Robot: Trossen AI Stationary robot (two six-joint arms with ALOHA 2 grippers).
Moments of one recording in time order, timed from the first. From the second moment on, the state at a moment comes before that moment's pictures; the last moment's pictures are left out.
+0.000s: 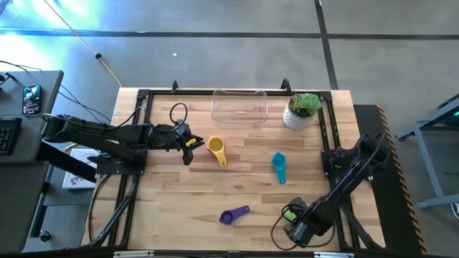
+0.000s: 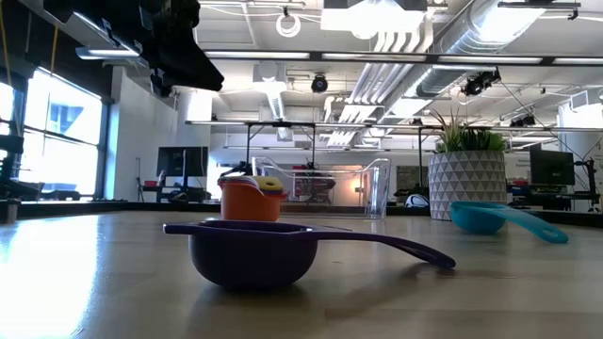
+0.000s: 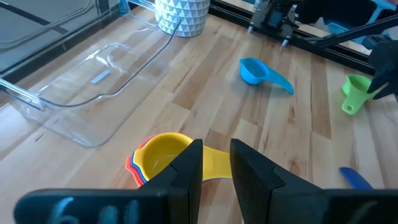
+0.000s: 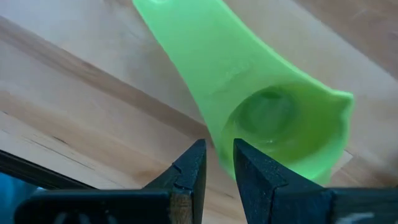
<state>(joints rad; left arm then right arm) -0.04 0.98 0.62 -0.15 -0.27 -0.36 0.90 1.77 1.13 -0.84 -0.10 1.92</state>
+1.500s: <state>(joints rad) -0.04 0.98 0.62 -0.16 -0.15 -0.70 0.29 1.81 1.34 -0.89 0.10 0.49</state>
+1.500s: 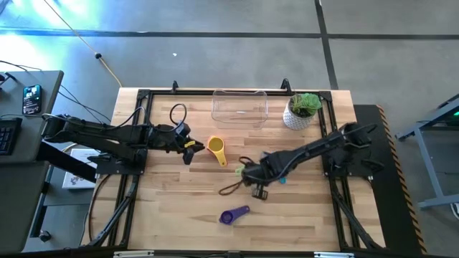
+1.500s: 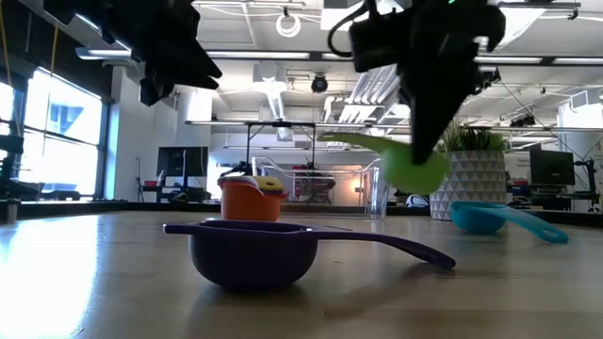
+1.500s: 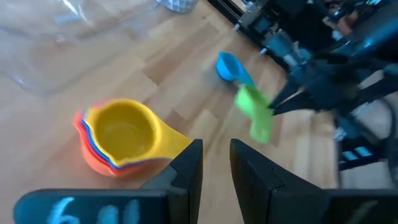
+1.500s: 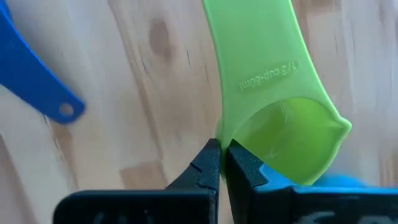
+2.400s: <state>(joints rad) -0.04 0.98 0.62 -0.17 -0.09 -0.81 0.22 1.92 1.34 -0.84 0.00 0.20</state>
